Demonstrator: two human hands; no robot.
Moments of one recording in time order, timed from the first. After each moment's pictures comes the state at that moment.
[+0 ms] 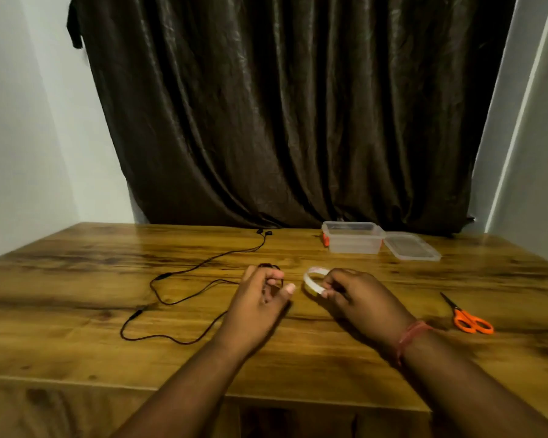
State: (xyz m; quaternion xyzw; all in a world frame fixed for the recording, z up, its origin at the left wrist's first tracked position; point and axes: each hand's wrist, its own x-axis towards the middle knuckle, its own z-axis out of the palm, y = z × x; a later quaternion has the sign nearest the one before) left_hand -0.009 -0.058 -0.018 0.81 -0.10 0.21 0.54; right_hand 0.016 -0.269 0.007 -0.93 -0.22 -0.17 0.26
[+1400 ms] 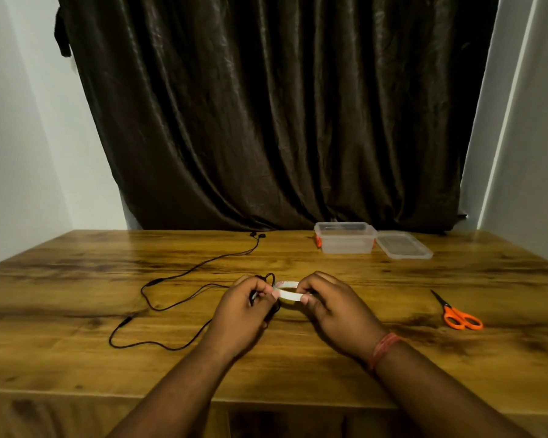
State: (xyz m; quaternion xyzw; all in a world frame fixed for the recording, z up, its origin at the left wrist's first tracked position) left_hand -0.009 -0.058 -0.018 0.81 -0.06 0.18 0.55; right_hand 0.017 -0.253 -0.014 -0.87 -0.30 -0.21 0.33
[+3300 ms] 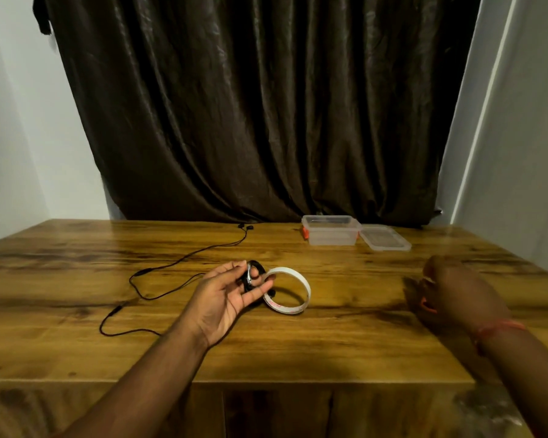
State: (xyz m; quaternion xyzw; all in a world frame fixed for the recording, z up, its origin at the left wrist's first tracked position) left_hand -0.011 -0.043 -0.001 0.42 -0.09 -0.03 0.90; right_hand 0.006 -0.427 0.012 -0.97 0.02 -0.21 0.09
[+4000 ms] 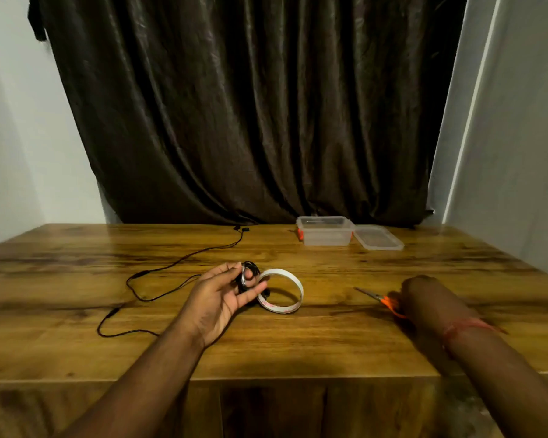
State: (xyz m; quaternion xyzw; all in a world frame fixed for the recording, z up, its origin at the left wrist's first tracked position) left_hand -0.008 -0.041 -0.006 0.44 -0.09 -0.02 0.89; right_hand 0.010 -0.386 0.011 -1.00 0.06 -0.01 -0.08
